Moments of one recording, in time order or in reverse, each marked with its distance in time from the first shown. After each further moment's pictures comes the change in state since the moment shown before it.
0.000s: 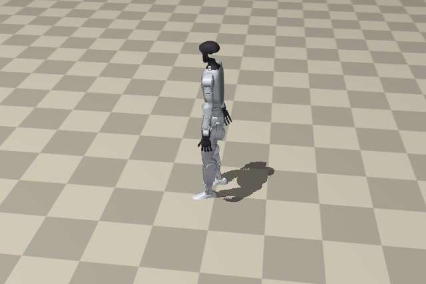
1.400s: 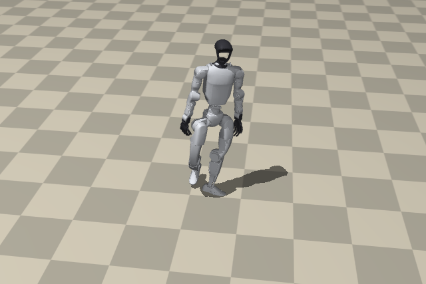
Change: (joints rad) left arm 0.102 0.001 0.279 0.065 -0.156 0.001 0.033; right arm 0.042 0.049 -0.002 -0.017 -0.035 0.009 0.089; waist 0.079 -0.105 -0.074; left_leg 0.272 0.114 0.619 -0.164 -0.025 -0.039; right_leg 0.158 -0.187 -0.666 0.577 -0.059 0.110
